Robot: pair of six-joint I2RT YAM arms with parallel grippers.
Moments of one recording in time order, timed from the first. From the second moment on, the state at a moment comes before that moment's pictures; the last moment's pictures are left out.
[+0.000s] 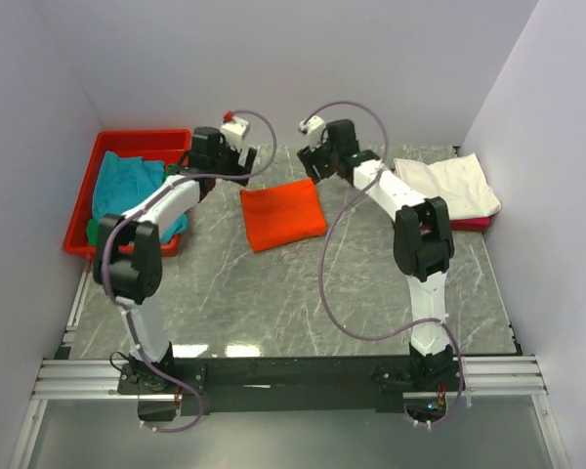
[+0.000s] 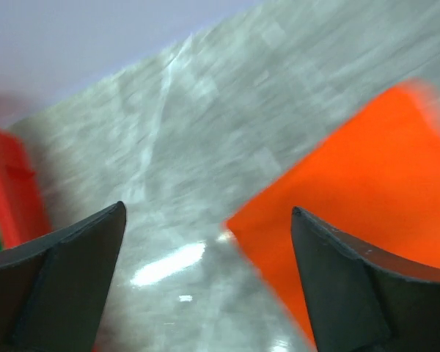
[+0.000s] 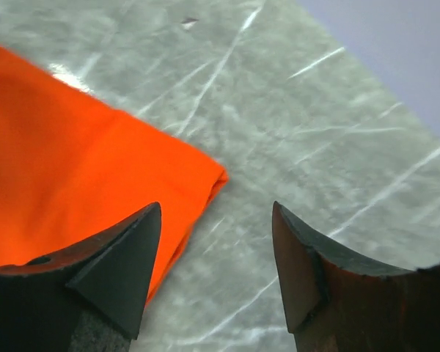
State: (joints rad) left arm -0.27 1.90 1.47 -0.06 0.08 0.20; right arm 0.39 2.16 1.83 -0.28 -0.13 -0.33
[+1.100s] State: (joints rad) left arm -0.29 2.10 1.39 -0.15 0.60 -0.29; right arm 0.26 2.05 1.69 -0.83 -0.79 -0.39
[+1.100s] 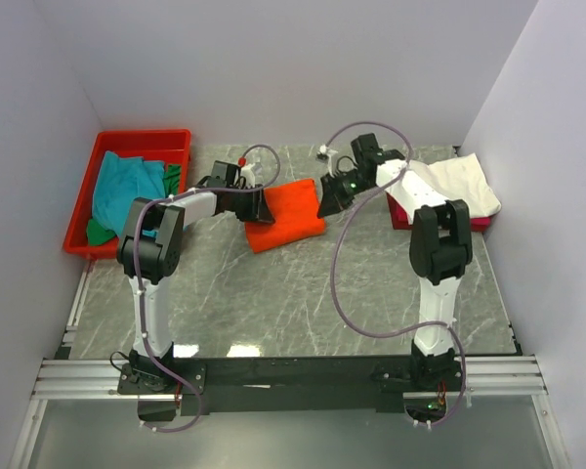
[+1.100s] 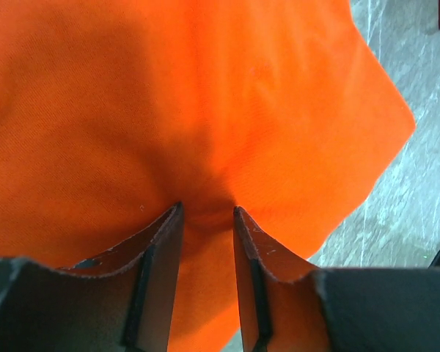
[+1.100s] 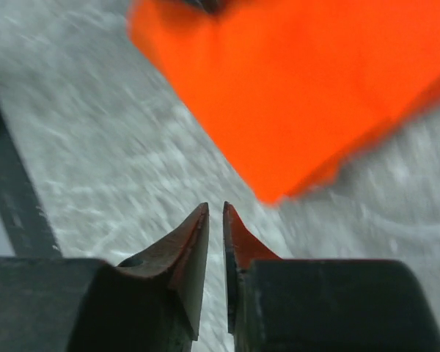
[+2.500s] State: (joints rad) left arm -0.30 1.73 1.33 -0.11 0.60 -0.32; right arm 0.23 2.32 2.08 -0.70 -0.52 0.14
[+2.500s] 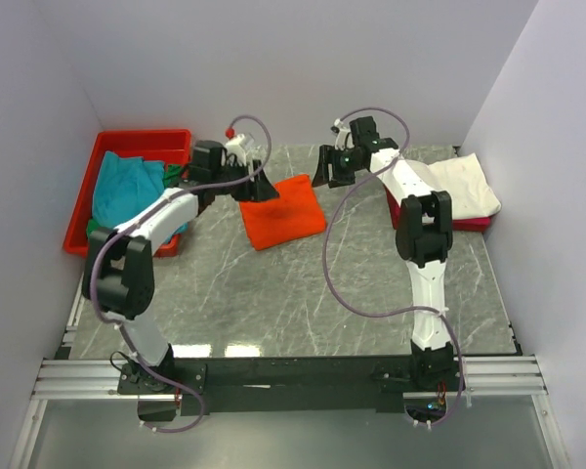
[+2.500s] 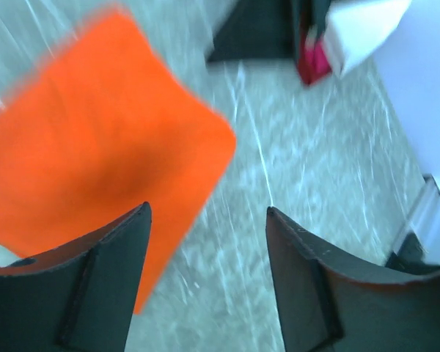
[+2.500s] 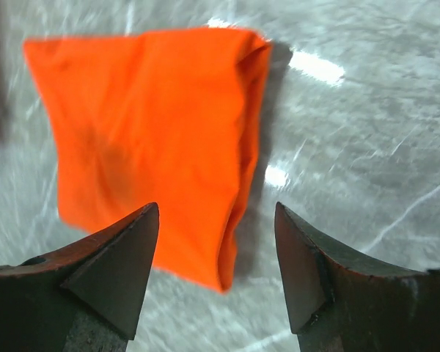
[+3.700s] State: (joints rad) left arm -0.50 1.95 1.12 0.04 0.65 -0.39; right arm 0.33 2.47 2.11 -0.68 -0.49 0.36
